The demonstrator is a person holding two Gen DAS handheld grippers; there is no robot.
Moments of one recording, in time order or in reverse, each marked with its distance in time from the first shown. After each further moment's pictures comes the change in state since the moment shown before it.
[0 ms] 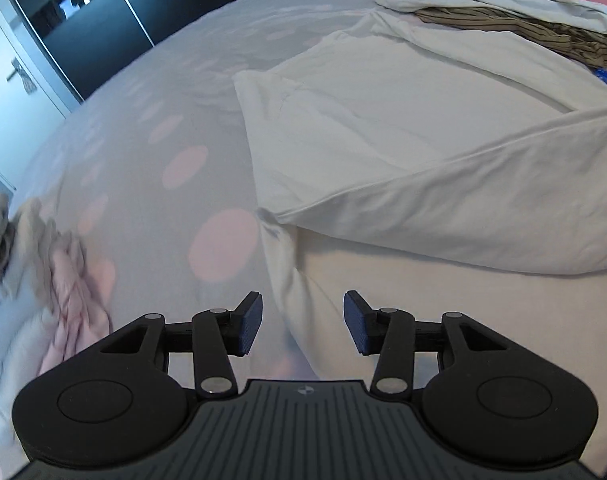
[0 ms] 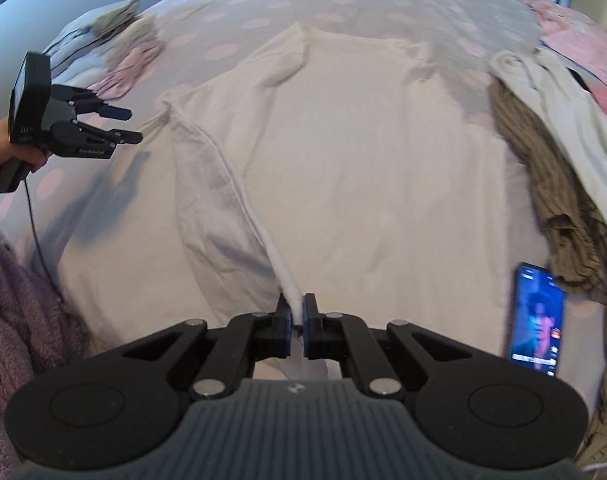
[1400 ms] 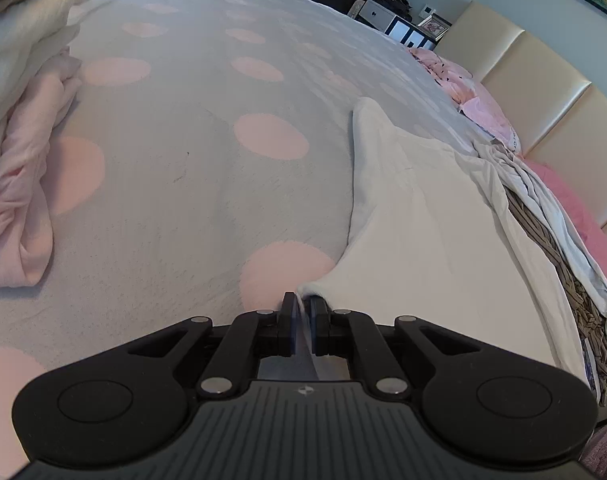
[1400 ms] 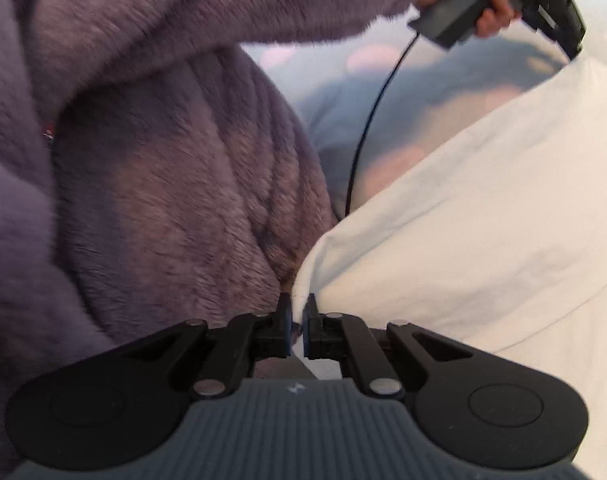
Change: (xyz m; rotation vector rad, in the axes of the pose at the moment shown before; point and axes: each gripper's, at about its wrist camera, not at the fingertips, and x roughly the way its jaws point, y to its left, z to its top) left arm 0.082 0.154 -0.028 -0.762 -0.076 -0.369; right arm 0.081 0.267 -0.012 -0.581 0.314 0.636
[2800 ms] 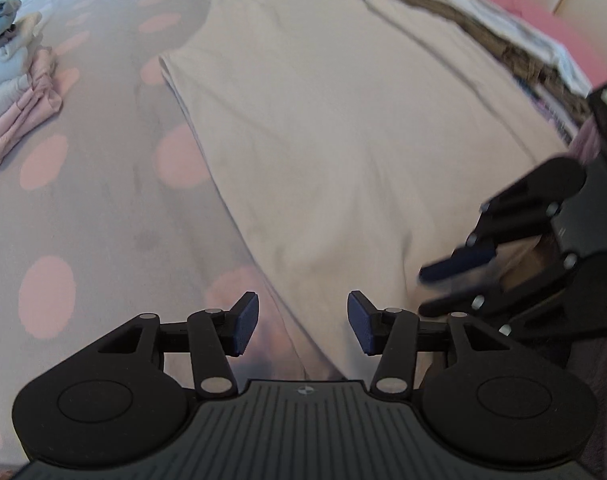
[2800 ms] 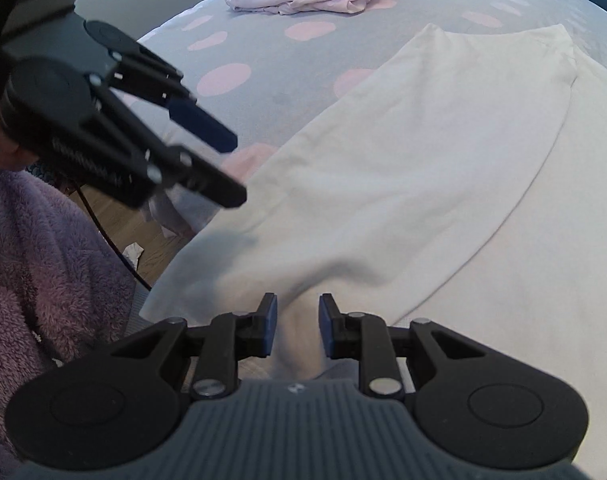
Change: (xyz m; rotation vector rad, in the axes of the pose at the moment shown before) left arm -0.131 -0.161 -0.200 0.393 0.335 0.203; right arm -0.003 -0.033 -0.048 0.169 -0.215 -0.356
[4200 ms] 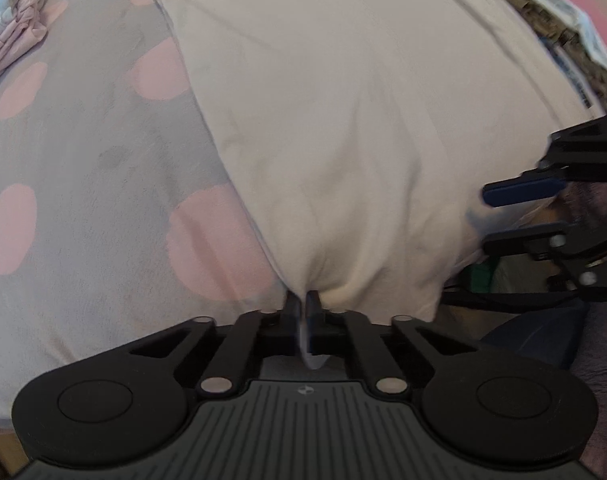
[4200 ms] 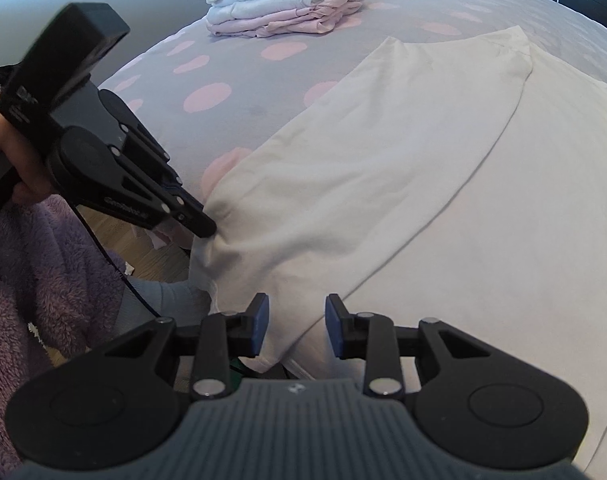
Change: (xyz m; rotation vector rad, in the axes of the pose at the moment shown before) left arm 0.013 0.021 -0.022 -0.070 0.122 -0.056; right arm -0.019 -0.001 -0.028 0.055 -0.076 -0.036
